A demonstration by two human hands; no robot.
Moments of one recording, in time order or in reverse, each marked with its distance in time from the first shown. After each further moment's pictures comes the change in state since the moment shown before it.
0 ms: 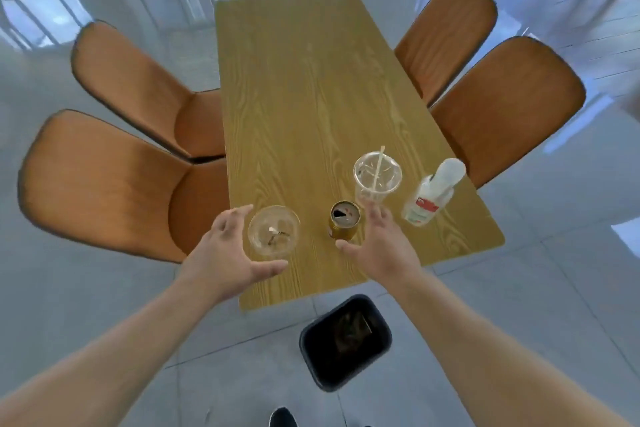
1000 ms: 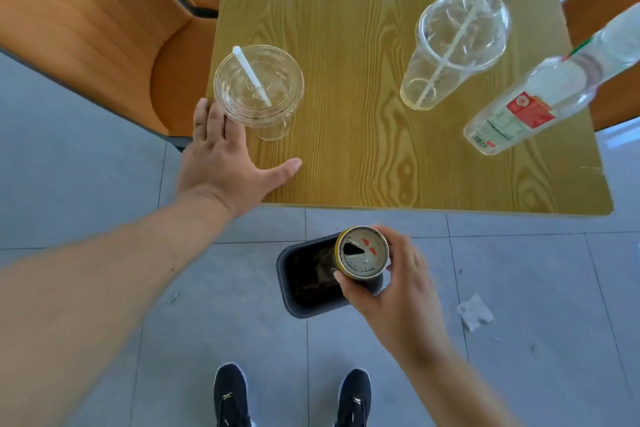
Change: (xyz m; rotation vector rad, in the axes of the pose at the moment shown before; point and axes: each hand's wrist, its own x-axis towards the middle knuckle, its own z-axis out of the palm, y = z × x) left_hand 0.037 -0.029 0.175 0.104 0.324 -0.230; right_hand -0.073 0.156 0.132 0.124 0.068 -0.291
